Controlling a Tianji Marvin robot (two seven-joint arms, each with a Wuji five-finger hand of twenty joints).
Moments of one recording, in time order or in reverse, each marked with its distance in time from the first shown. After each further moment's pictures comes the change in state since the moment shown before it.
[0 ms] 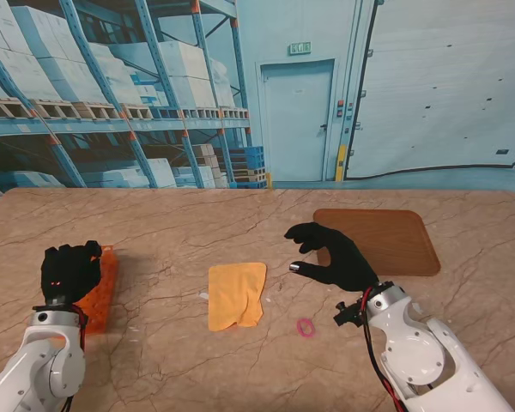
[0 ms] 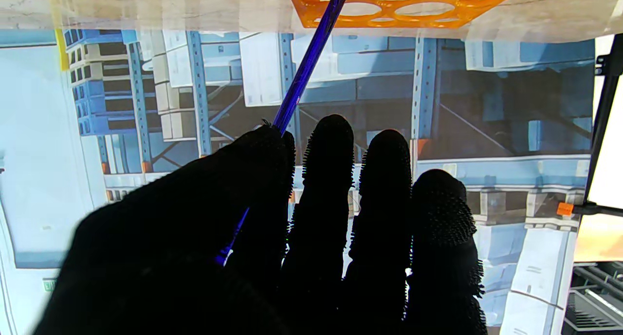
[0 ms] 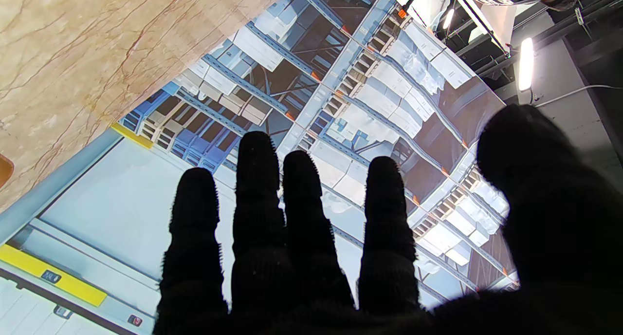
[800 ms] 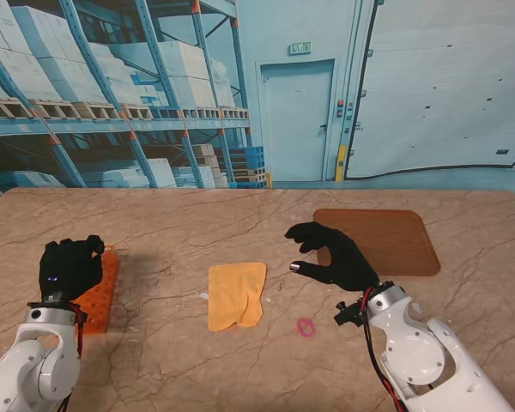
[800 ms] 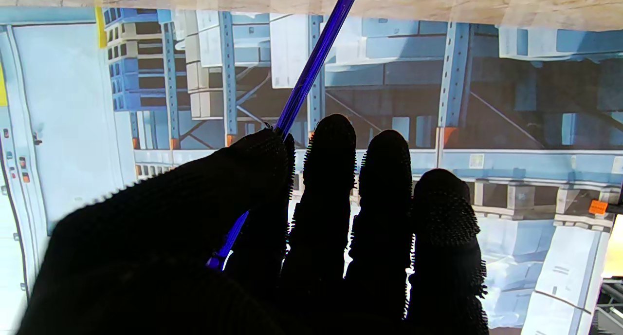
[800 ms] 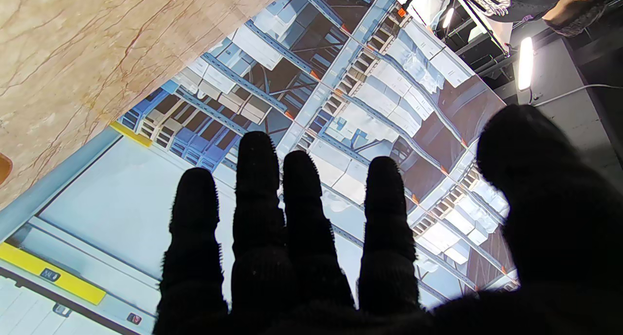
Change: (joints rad) left arm 0.077 0.001 -0.057 -0.162 0.001 -0.043 -0.096; right arm -0.001 0.000 0.002 -0.002 0.000 -0.002 -0.002; left_hand -0.052 -0.040 0.132 0.001 -0.012 0.000 0.052 0.063 0.014 0.011 0.053 0.048 0.011 0.000 0.036 0.025 0.013 0.025 0.003 0.000; right_hand 0.000 0.000 0.000 0.000 0.000 0.000 0.000 0.000 0.000 0.000 0.000 0.000 0.000 0.000 0.000 0.000 0.000 0.000 0.000 0.000
